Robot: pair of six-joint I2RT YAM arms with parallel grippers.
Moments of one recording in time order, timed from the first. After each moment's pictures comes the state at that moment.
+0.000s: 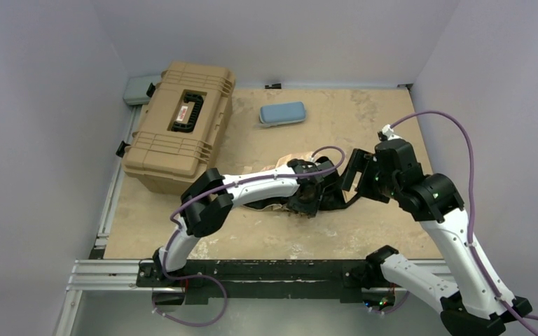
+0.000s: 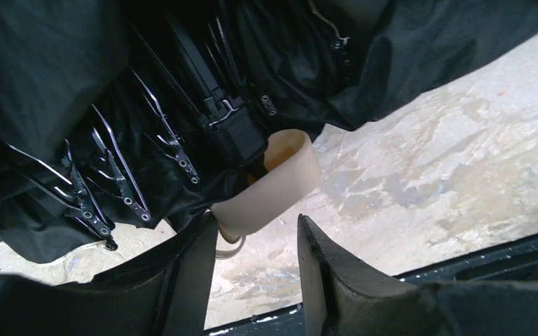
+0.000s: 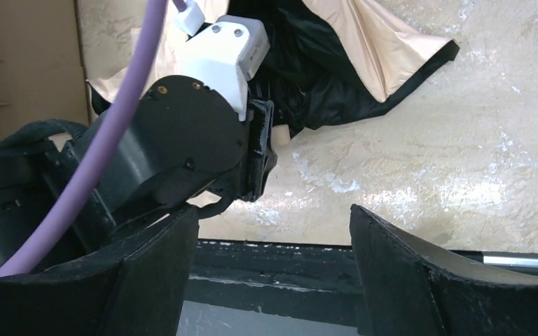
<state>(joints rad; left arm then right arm) -1.11 2.13 1.74 -0.92 -0.10 -0.76 0.48 0.88 1.24 -1.19 0.12 0.72</state>
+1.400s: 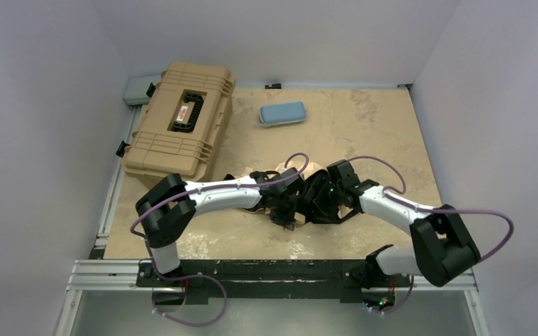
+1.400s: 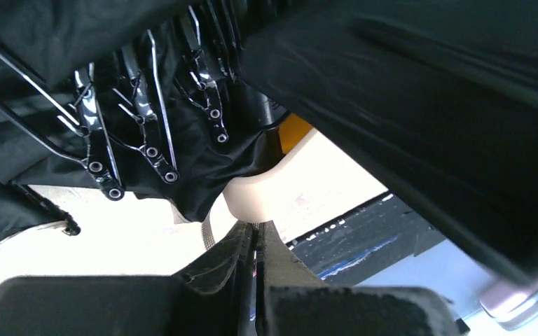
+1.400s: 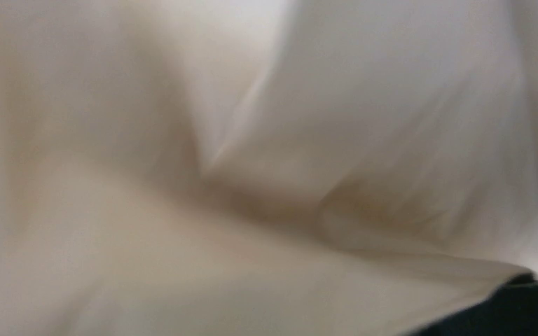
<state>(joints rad) -1.06 1.80 1.21 -0.58 0.13 -0.85 0.48 1.28 0.62 -0.35 -0.25 1.08</state>
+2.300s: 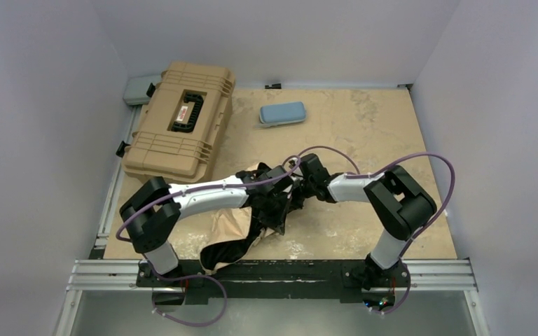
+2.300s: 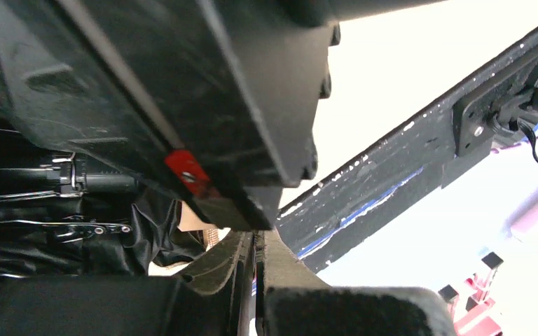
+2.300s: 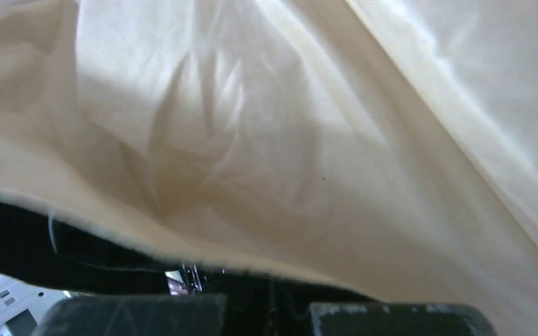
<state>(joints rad) -1.01 1.69 1.10 -0.58 0.27 -0.67 0.63 1.72 0.74 0.10 -0.60 0.96</state>
